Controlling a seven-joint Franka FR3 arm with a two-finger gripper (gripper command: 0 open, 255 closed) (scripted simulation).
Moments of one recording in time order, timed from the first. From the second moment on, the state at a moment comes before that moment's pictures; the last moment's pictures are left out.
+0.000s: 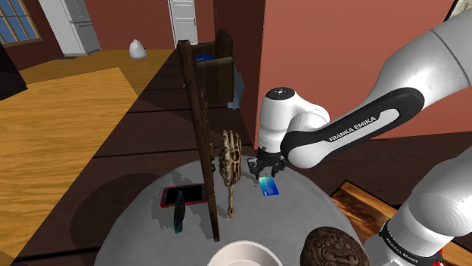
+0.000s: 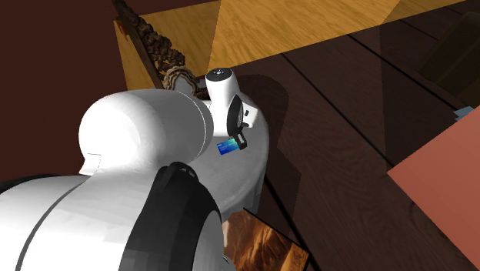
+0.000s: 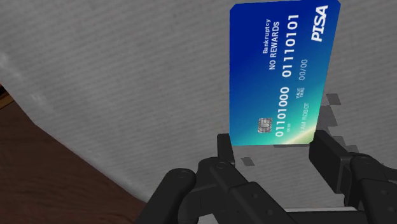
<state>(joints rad) -0.12 -0.24 0.60 -2.58 -0.01 2.43 1.03</state>
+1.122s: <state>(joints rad) -0.10 -0.32 0.56 -2.53 0.04 2.31 0.98</state>
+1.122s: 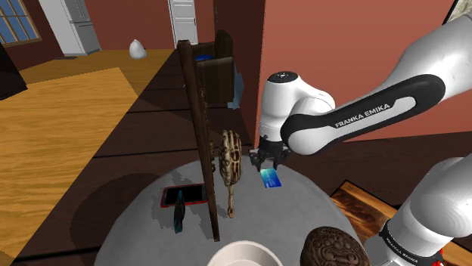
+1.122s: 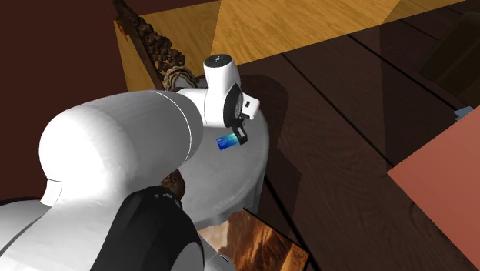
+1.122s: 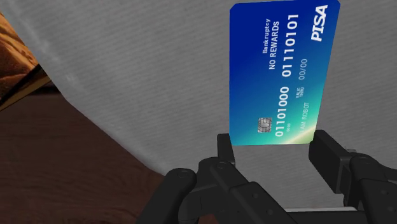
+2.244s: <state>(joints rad) -0.08 -0.44 0.50 -2.39 0.08 2.06 0.92</state>
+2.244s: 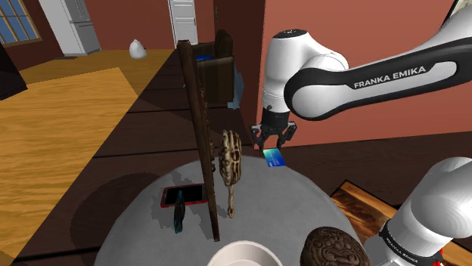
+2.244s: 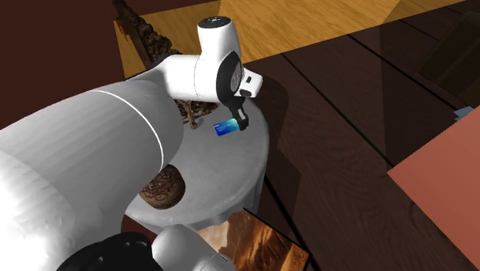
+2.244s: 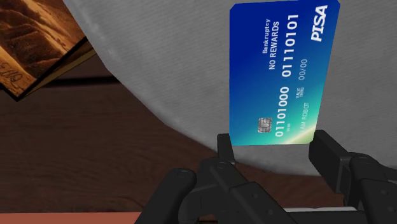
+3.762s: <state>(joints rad) 0.18 -0.92 0.55 -2.52 0.29 1.72 1.07</state>
